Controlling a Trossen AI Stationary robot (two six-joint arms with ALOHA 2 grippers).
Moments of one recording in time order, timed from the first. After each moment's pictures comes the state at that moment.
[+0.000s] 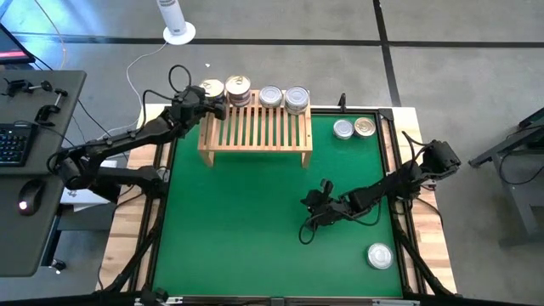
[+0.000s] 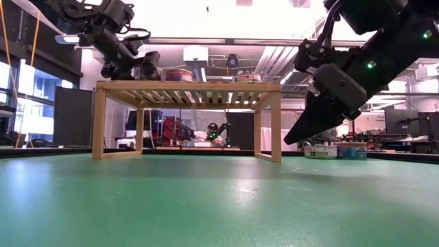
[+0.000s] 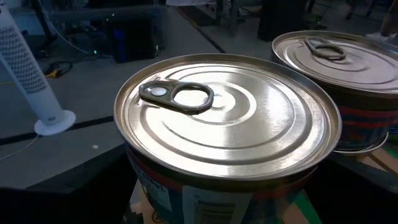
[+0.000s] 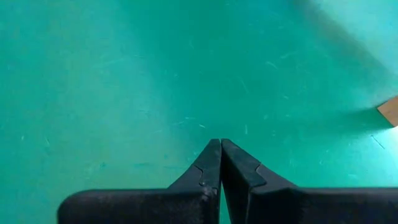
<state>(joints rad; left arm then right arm) 0.70 1.12 0.68 0.08 -0.47 -0.17 0.38 1.64 0.67 0.10 0.56 0.56</state>
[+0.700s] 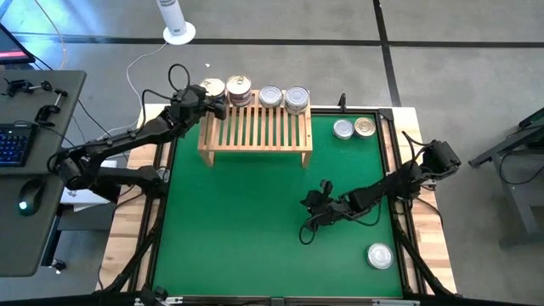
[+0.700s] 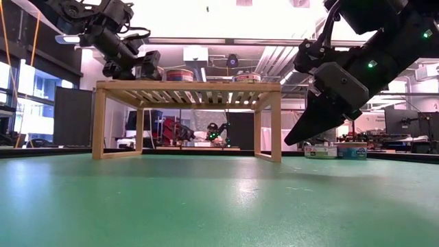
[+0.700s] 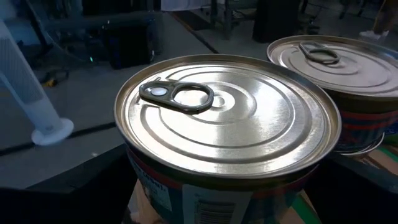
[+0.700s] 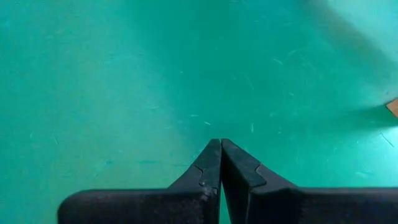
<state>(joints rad) 0.72 1.12 0.68 0.11 -0.45 -0.13 0.38 1.64 0.67 0.10 0.54 0.57</state>
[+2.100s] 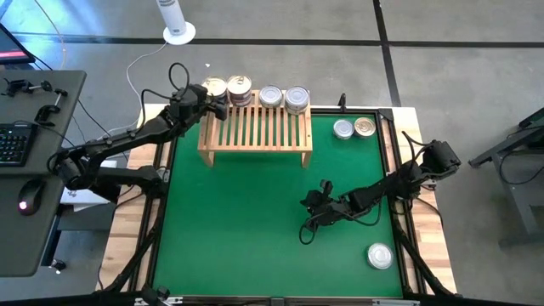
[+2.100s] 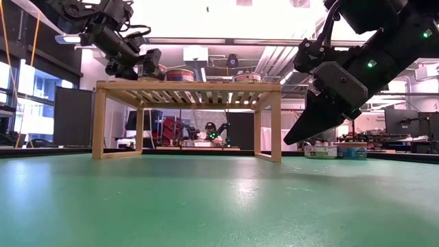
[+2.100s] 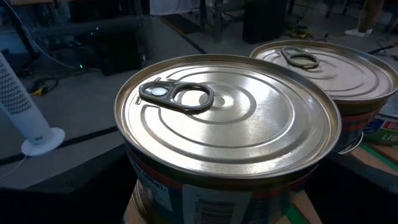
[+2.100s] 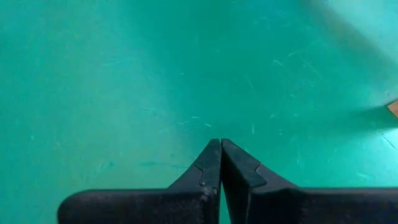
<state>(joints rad) 0.72 1.12 0.69 0.12 -0.40 -0.09 0.38 1.64 0.67 0.10 0.55 0.57</state>
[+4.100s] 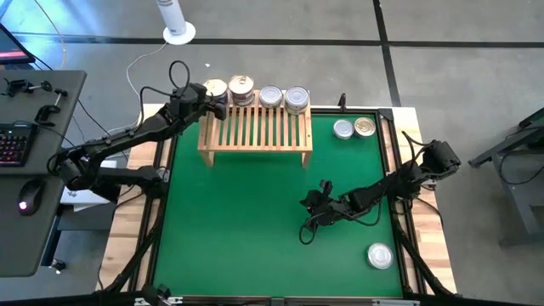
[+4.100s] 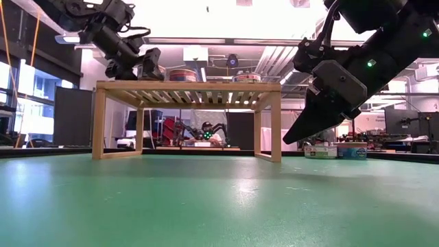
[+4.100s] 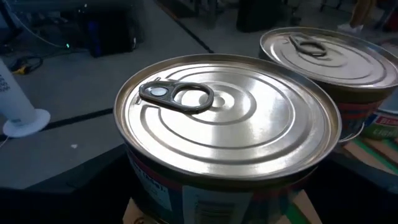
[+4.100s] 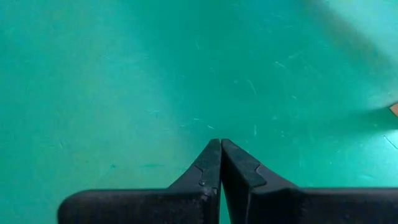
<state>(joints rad) 0.75 1.12 0.72 0.03 -0.34 -0.15 0.38 1.64 0.67 0.11 0.54 0.57</state>
